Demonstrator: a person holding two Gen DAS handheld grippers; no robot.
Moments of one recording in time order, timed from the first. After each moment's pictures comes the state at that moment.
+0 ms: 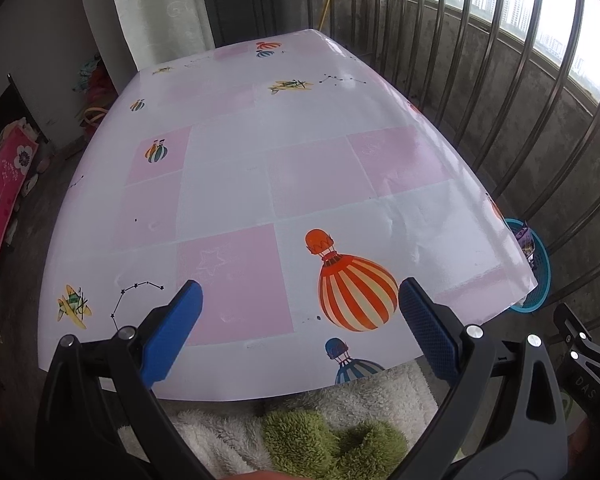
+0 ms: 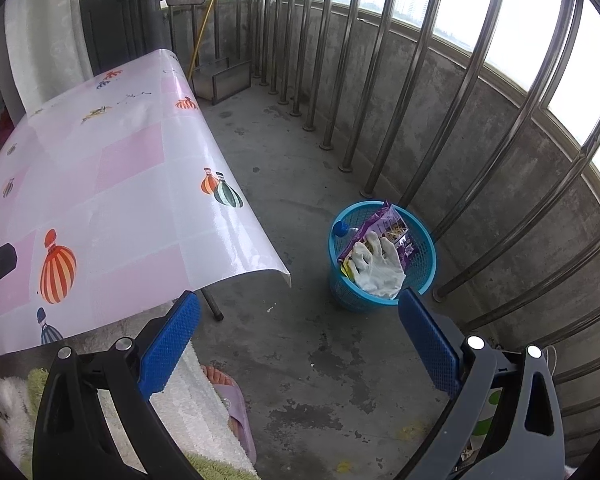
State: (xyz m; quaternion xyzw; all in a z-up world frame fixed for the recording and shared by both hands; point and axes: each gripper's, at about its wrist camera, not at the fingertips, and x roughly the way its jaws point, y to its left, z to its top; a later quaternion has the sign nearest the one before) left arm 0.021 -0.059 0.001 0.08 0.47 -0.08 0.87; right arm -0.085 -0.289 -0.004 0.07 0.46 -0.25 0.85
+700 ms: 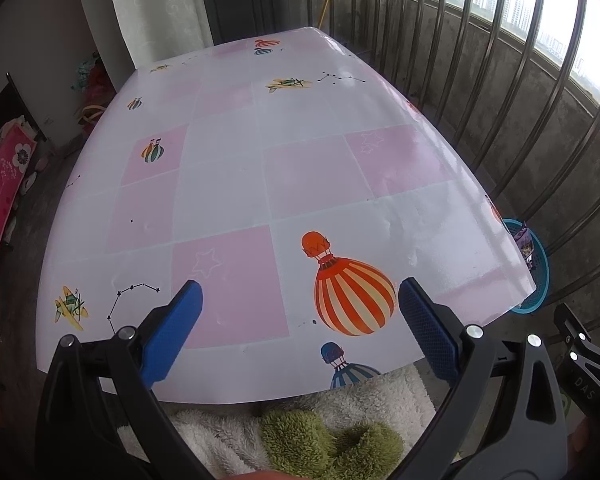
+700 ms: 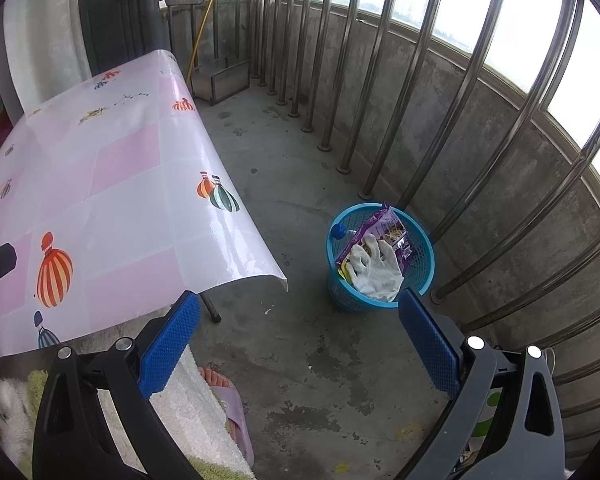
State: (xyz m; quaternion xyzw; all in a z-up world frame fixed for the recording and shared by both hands) left arm 0.023 -0.063 0.000 0.08 0.48 -0.08 0.87; right arm -0.084 -0.292 -0.005 0.07 0.46 -0.25 0.85
